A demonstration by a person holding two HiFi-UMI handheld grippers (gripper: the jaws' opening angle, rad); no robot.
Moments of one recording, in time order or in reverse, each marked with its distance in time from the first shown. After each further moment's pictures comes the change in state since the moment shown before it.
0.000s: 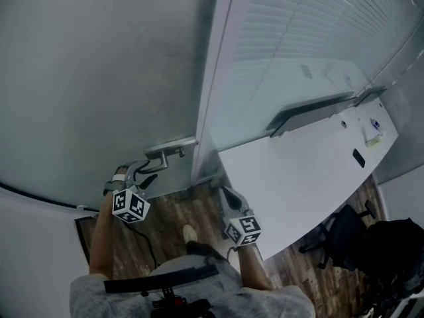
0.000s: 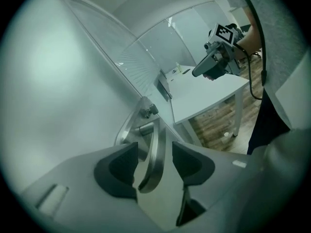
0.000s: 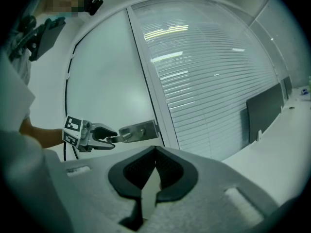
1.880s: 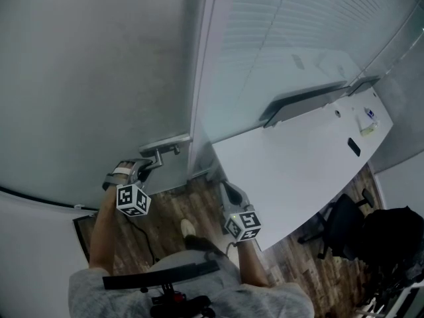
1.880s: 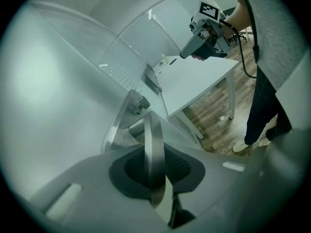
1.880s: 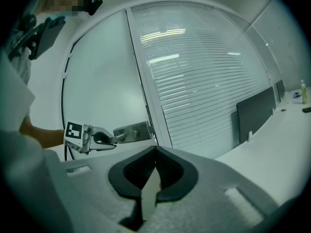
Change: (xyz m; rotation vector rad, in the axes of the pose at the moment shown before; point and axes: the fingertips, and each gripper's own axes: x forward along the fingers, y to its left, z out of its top) left arm 0.017 -0.019 0.002 0.196 0.066 -0.033; right arm -0.025 -0.011 0.002 0.002 -0.018 -0.061
